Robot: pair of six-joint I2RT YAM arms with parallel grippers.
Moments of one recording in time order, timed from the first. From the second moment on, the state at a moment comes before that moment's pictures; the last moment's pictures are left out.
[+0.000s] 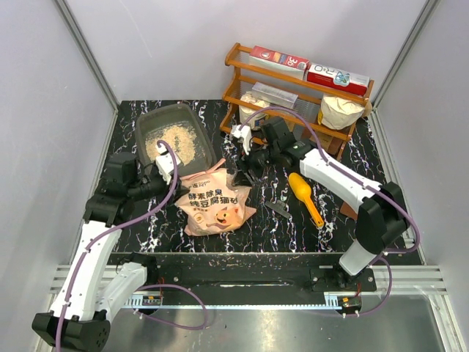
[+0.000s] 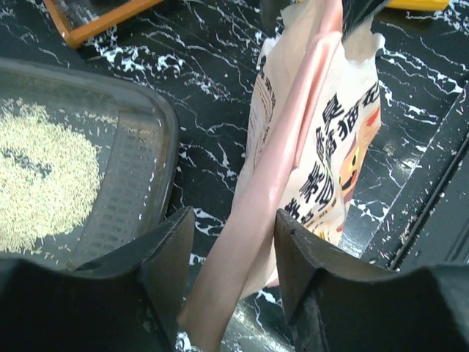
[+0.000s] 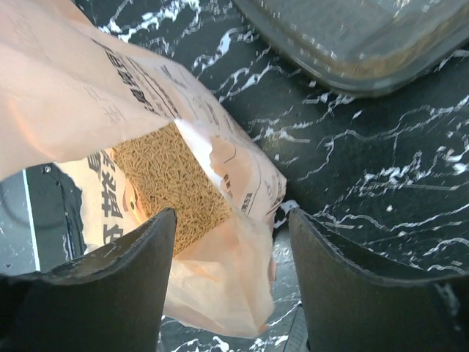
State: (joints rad) left arm -0.17 0.80 0.94 -0.73 0.65 0.46; right arm 0.62 1.64 1.36 -0.43 -0.71 -0.21
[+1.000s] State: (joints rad) left arm -0.28 0.94 0.90 -0.46 0.87 0.10; right arm 0.59 1.55 1.41 -0.65 -0.51 -0.34
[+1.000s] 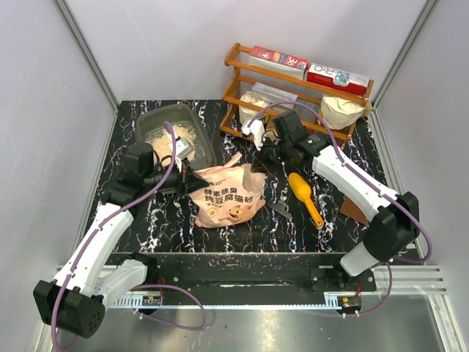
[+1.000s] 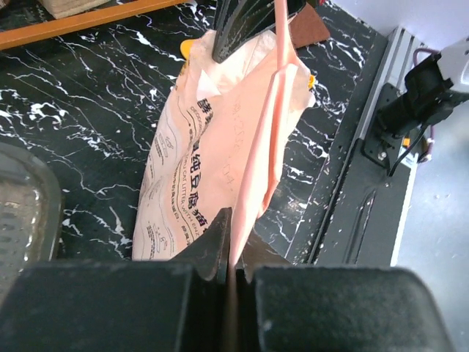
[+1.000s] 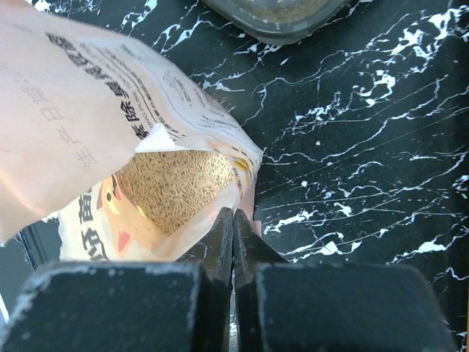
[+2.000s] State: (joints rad) left arm -0.29 1.03 0.94 -0.43 0.84 0.08; right arm 0.26 1.42 1.08 -0.30 -1.05 -0.20
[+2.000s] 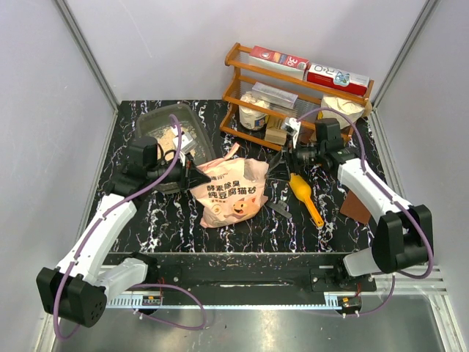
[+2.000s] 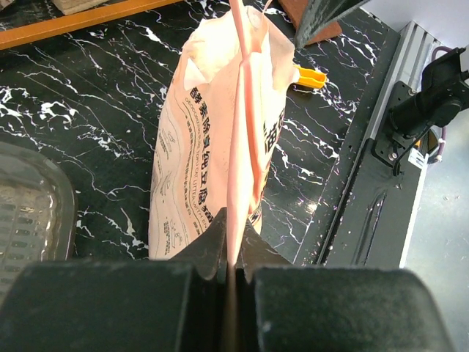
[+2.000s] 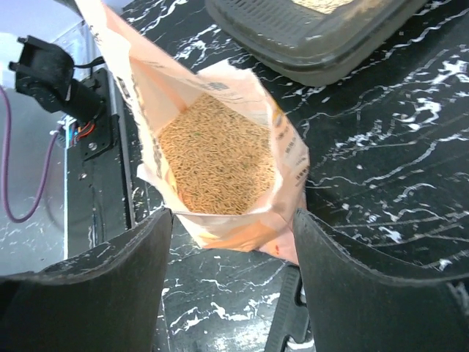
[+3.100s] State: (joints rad) left arm -0.26 1.06 1.15 -0.67 0.85 0.22; right arm 0.40 1.47 1.03 -0.12 -1.02 -0.20
